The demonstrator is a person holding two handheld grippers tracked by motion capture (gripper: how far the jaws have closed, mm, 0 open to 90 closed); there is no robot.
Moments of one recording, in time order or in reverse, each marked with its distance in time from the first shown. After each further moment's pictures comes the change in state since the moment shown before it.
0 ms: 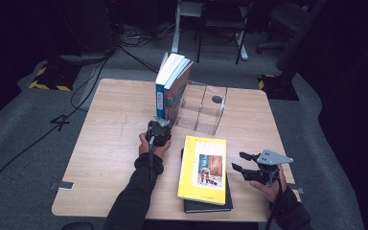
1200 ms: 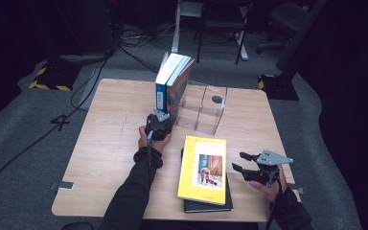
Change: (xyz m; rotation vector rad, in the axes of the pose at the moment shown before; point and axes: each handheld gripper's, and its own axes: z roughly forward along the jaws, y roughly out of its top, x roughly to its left) left arm 0.006 0.022 -0.011 -0.096 -0.039 0.029; right arm 0.000 -0.001 -0.001 0.006 -0.009 -0.007
